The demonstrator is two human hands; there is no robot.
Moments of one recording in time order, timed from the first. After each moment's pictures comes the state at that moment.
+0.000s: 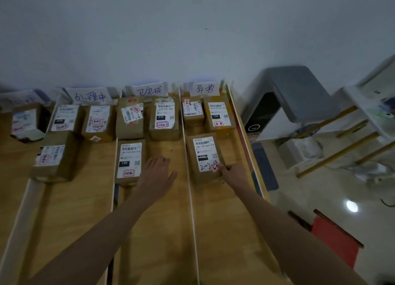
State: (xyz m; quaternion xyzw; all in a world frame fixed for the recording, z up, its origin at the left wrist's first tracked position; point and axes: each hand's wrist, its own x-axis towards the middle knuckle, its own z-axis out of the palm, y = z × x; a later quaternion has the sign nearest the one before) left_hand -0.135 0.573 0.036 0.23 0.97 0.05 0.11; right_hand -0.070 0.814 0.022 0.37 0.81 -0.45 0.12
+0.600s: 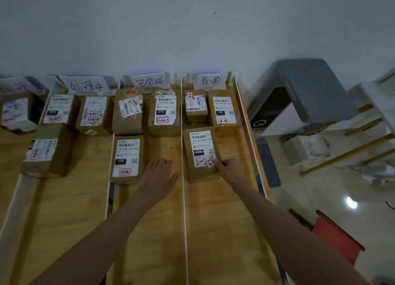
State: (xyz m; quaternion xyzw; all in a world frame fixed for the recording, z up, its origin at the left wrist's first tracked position) left_hand -0.147 0.583 0.004 0.21 0.96 0.04 0.15; right_hand -0.107 0.816 0.003 0.34 0.81 -0.45 0.14
